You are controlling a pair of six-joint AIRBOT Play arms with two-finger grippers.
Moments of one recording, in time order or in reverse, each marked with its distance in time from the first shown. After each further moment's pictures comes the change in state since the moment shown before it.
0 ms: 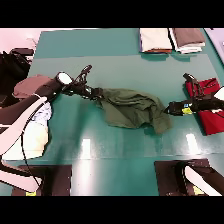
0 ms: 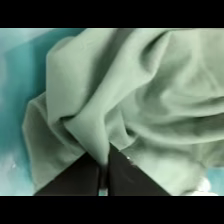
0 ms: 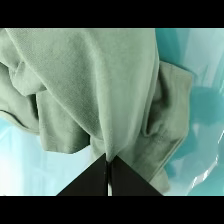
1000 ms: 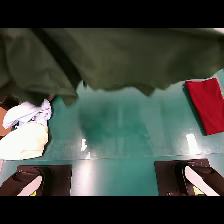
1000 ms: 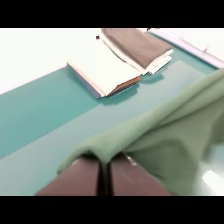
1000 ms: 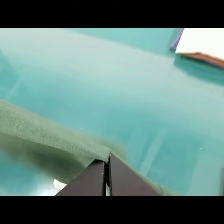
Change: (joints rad) left arm 0.195 0.757 0.603 0.312 -0.358 -0.023; right arm 0.000 0.021 1.016 -0.114 0.304 0.057
